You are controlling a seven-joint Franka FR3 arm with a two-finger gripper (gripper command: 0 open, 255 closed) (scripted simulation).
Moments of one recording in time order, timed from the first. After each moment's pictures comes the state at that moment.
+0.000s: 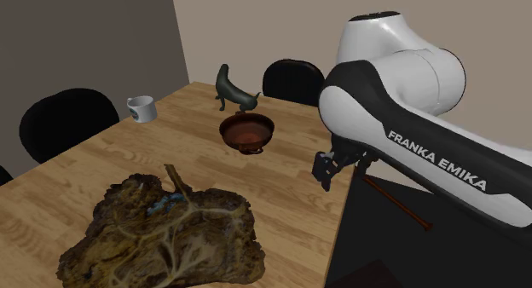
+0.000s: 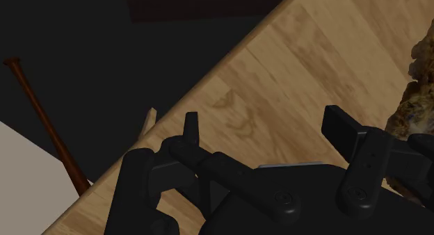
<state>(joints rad) 0.01 -0.80 -0.01 -2.34 -0.07 1.51 0.04</state>
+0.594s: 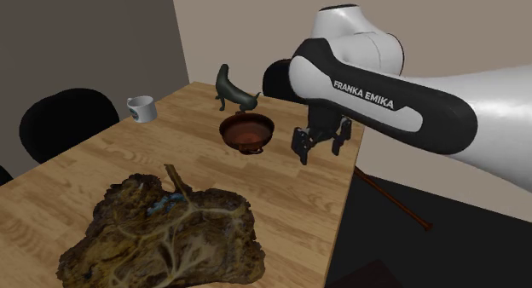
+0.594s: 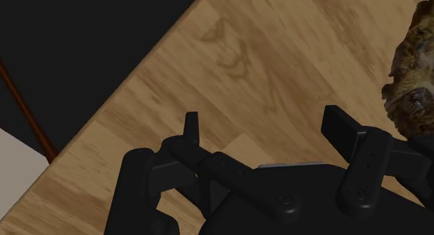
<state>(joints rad) 0.02 -0.51 -0.04 -2.14 -0.04 1.60 0.03</state>
